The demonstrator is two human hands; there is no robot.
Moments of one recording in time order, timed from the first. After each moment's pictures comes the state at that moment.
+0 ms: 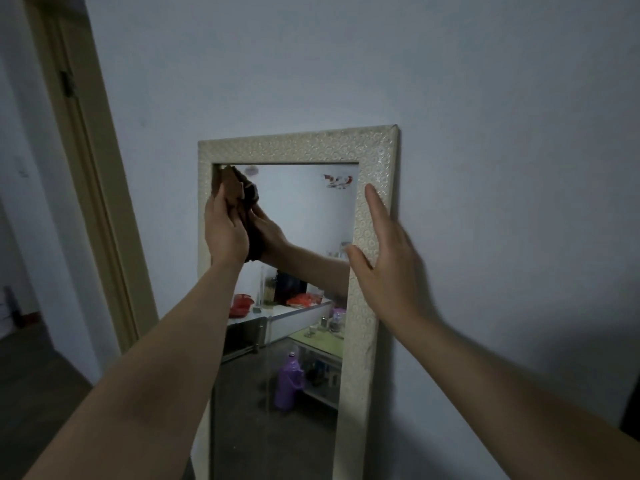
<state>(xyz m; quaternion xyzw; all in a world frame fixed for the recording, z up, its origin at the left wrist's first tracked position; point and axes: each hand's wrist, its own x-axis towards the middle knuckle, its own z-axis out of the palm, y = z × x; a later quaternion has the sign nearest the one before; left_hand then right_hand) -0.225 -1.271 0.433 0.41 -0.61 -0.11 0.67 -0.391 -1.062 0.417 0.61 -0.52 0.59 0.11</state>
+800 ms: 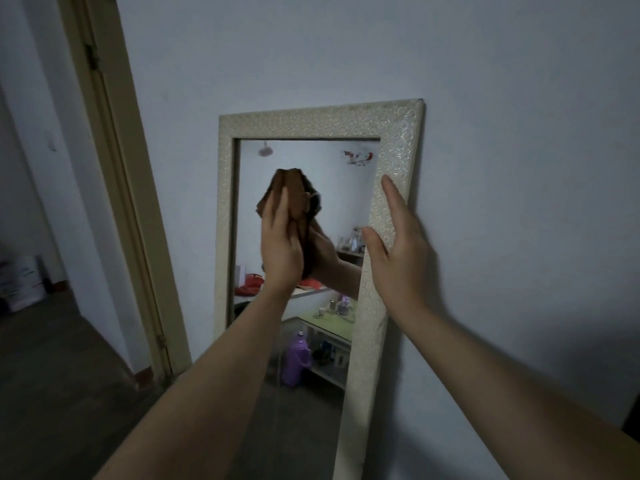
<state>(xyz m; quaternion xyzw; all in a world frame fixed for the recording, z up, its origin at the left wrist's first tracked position) -0.262 -1.200 0.376 0.31 -0.67 -0.12 0.66 -0.381 -1.062 0.401 0.58 -0.49 0.65 0.09</state>
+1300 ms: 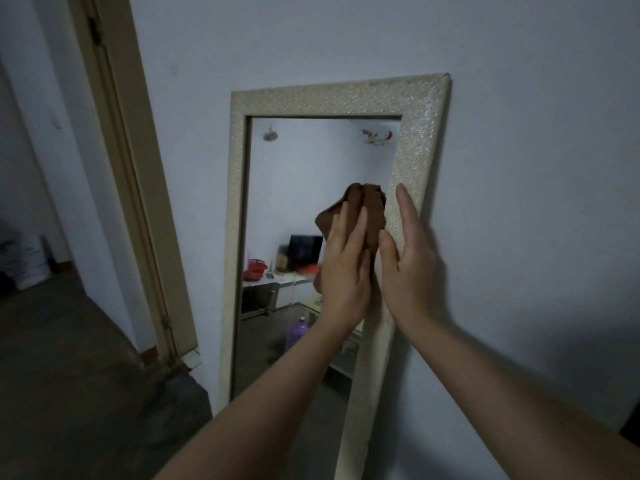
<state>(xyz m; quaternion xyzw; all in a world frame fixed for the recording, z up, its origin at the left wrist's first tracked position) -0.299 -1.126 0.337 0.19 -0.77 -0.11 0.60 -0.374 -1.068 0.365 0.57 -0.50 0.65 0.10</state>
